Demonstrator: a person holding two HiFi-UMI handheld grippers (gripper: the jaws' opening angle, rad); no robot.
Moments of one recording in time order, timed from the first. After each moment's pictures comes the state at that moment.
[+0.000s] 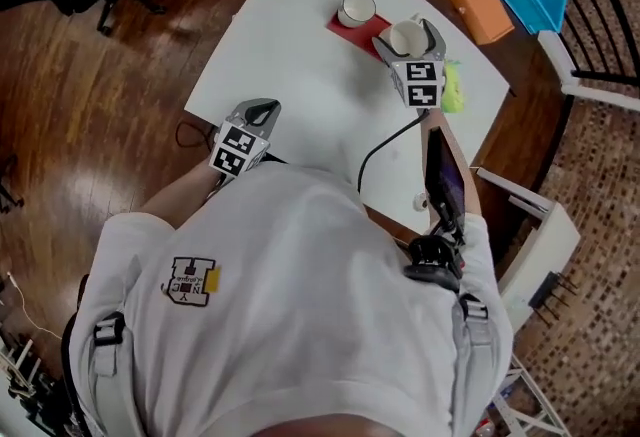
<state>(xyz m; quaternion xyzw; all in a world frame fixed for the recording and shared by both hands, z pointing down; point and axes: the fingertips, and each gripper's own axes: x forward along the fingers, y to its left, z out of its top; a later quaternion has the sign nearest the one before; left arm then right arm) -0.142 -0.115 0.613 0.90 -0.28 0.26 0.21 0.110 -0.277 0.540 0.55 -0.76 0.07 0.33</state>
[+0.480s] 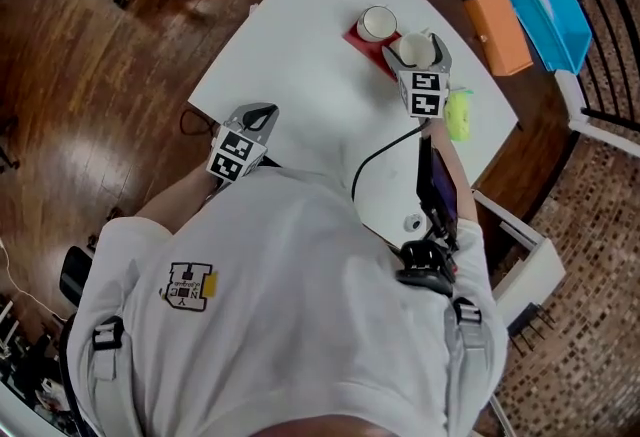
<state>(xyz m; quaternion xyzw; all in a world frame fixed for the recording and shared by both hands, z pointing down) -0.166 -0.102 0.607 0.87 -0.33 0.26 0.23 0.105 -0.290 0.568 0.53 -0.77 0.08 0.35</state>
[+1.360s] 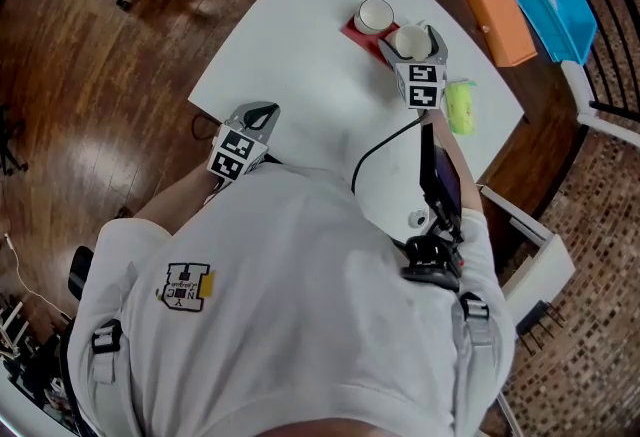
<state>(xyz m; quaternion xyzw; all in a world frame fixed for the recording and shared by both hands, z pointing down) -0.158 -0.100 0.612 0.87 -0.32 0.28 0.23 0.106 -0.295 0.589 0.53 -0.78 0.08 0.32</state>
